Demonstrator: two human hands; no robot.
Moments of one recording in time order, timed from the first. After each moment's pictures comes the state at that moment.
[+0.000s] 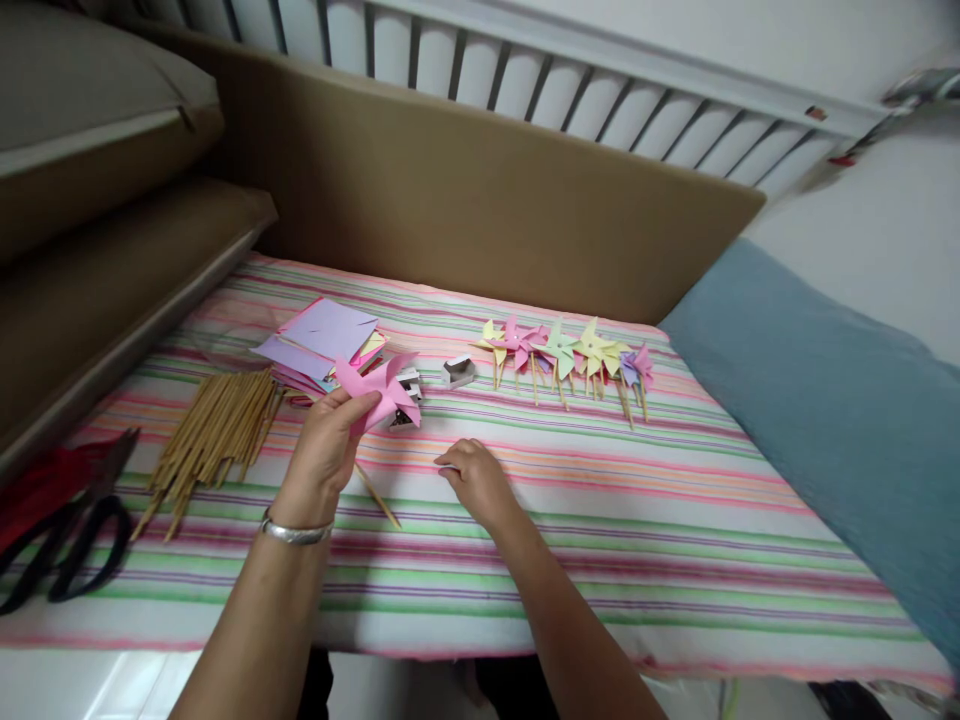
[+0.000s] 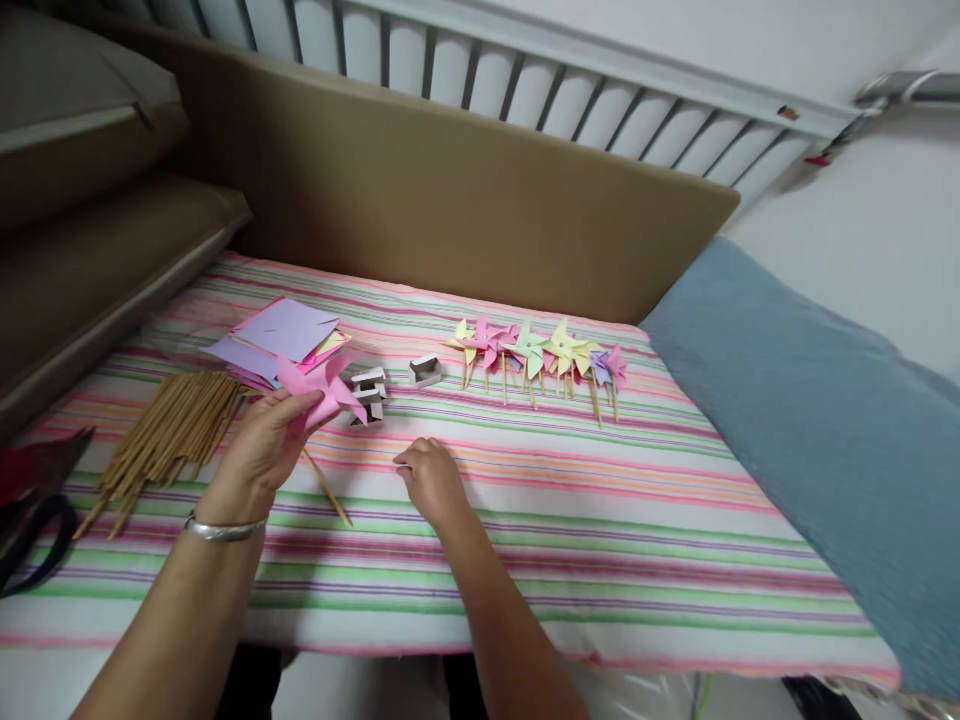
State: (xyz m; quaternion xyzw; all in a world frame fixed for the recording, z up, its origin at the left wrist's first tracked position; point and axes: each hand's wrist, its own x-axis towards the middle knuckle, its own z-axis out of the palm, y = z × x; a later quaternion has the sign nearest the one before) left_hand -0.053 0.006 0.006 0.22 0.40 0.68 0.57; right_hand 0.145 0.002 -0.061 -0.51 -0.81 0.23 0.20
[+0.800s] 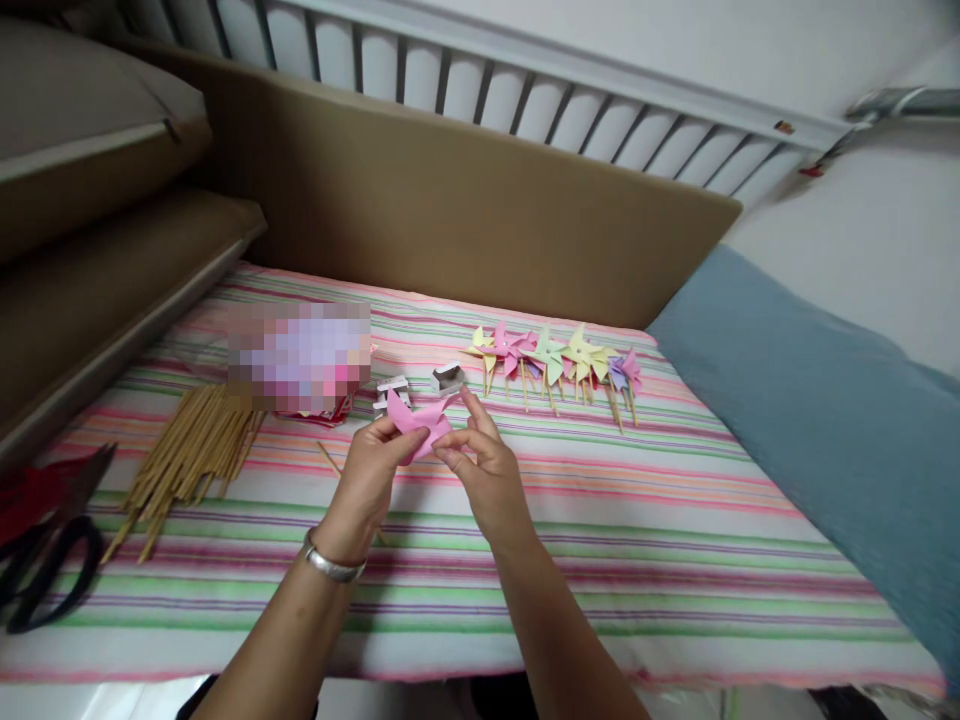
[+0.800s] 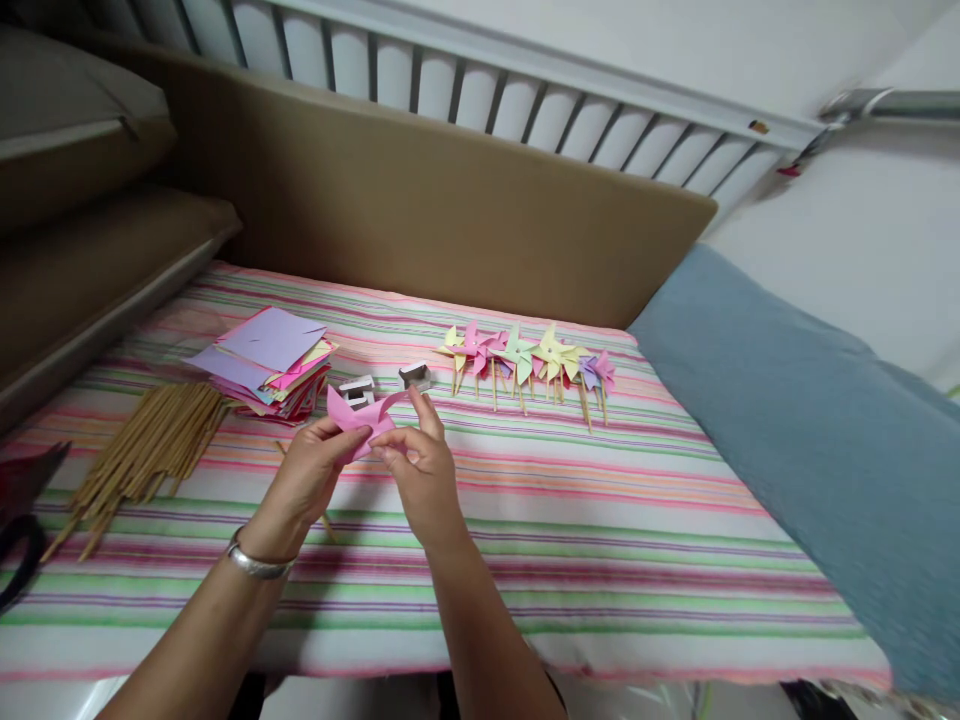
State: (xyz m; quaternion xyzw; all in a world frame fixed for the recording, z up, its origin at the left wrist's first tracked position) left_hand -0.001 -0.004 -0.004 0.31 0.42 0.62 0.59; right_hand 0.133 -0.010 0.010 -0.47 -0.64 0.37 0.48
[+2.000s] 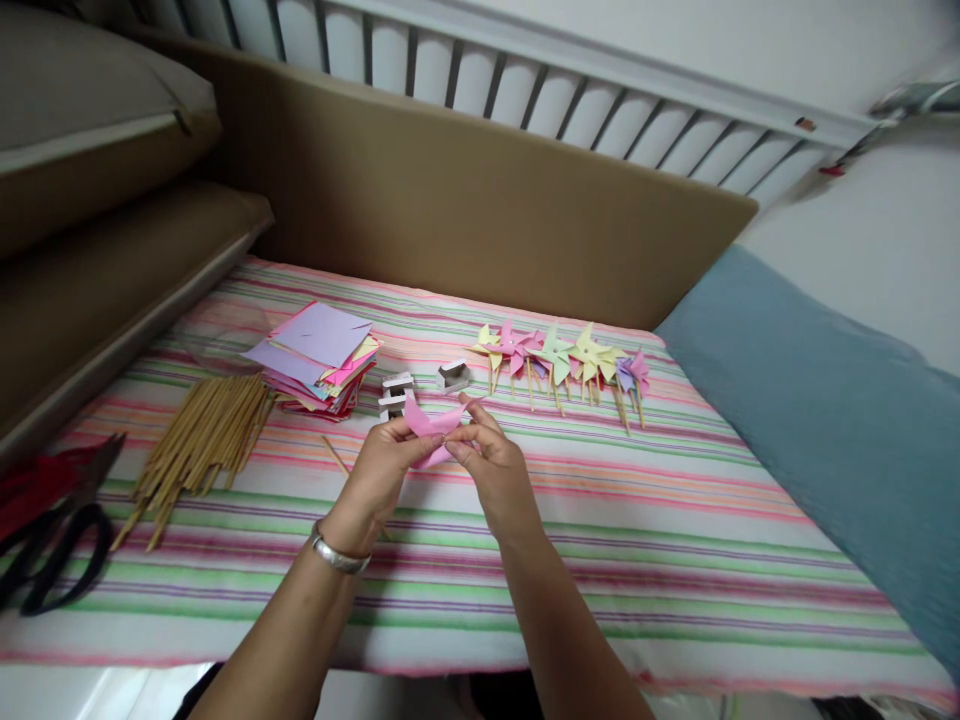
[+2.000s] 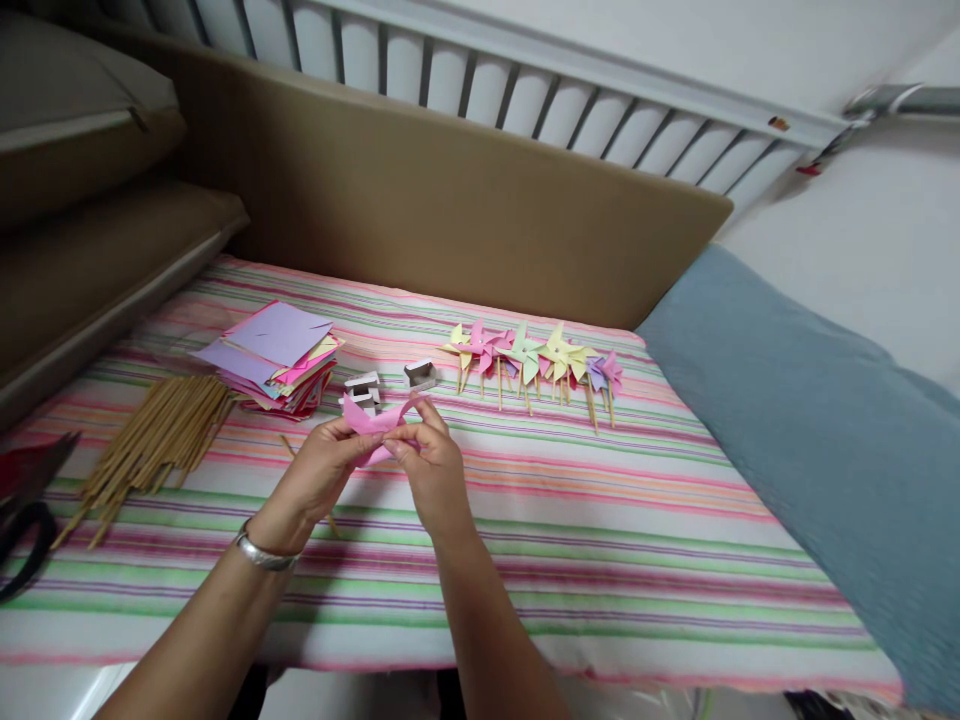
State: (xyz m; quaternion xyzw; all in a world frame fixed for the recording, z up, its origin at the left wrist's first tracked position) left_hand 0.002 -0.004 -0.006 0.31 0.39 0.57 0.65; right_hand 0.135 -0.006 0.003 -0.50 -0.56 0.45 0.48
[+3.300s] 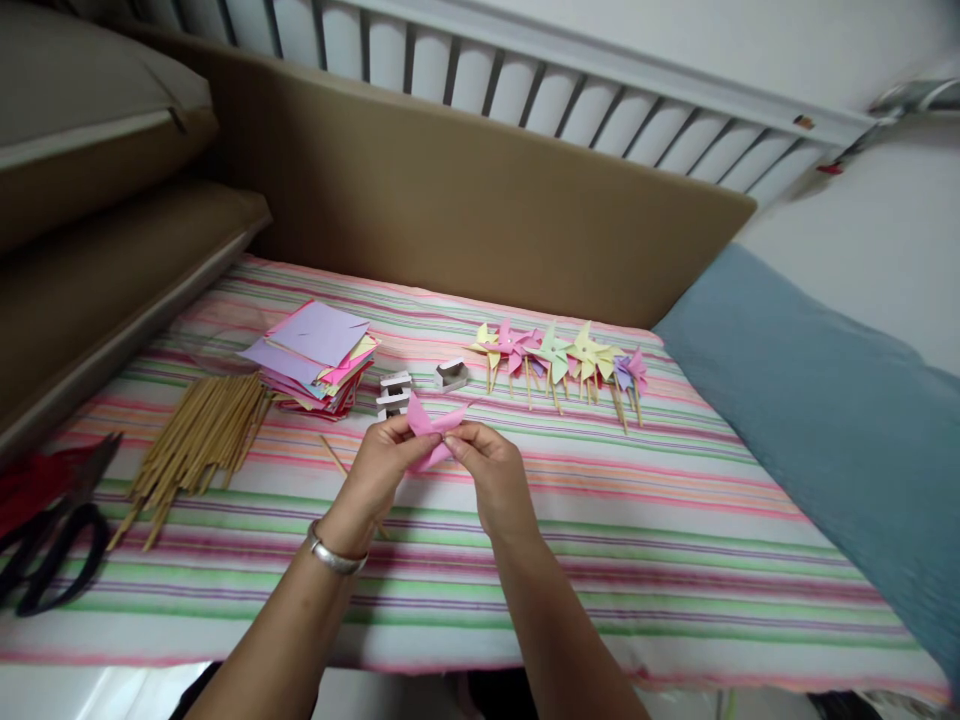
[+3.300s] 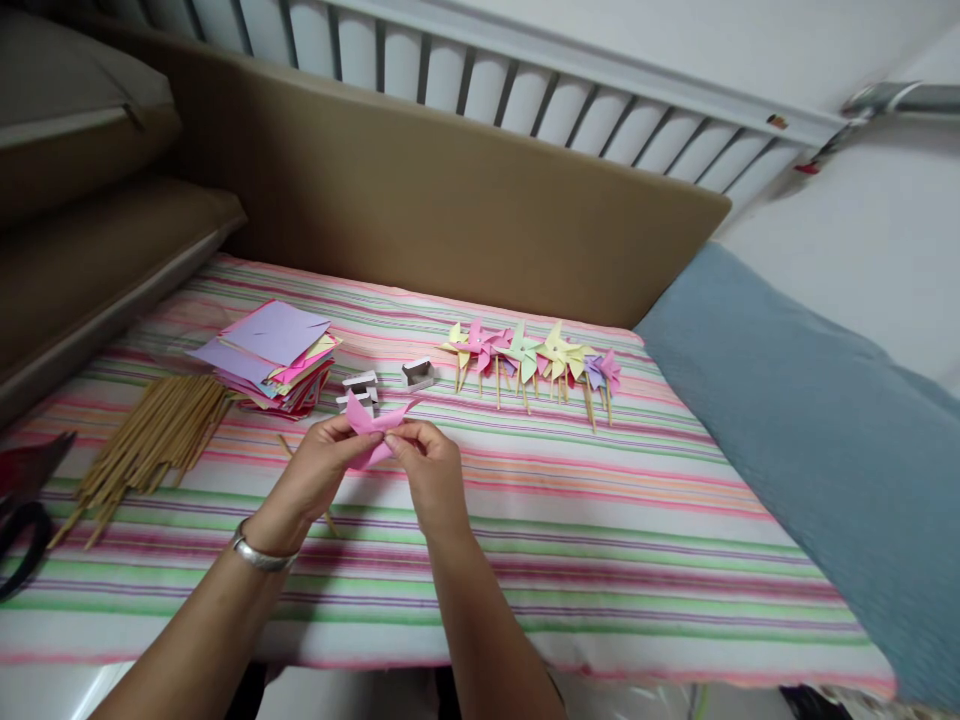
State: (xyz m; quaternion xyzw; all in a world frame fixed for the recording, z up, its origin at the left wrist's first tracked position) left_hand 0.002 -0.004 -0.007 0.35 0.42 0.57 0.61; right_hand 0.130 -0.006 -0.004 -0.48 -0.47 0.53 0.52
